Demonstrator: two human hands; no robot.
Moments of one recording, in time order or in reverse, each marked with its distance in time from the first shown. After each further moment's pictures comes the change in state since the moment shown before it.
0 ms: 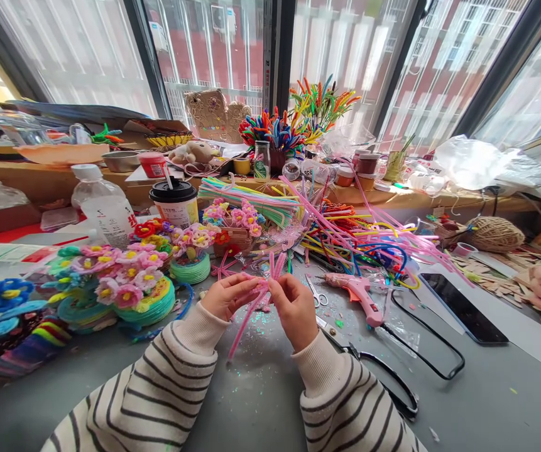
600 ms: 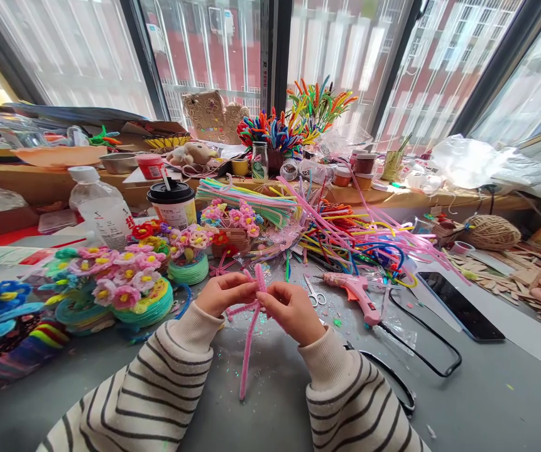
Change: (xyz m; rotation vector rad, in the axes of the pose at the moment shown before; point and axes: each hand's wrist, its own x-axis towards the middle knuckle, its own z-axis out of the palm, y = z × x) left_hand 0.001 0.006 -0.004 0.315 -0.063 0.058; right_hand 0.004 -0.007 -0.013 -0.090 -0.356 0.046
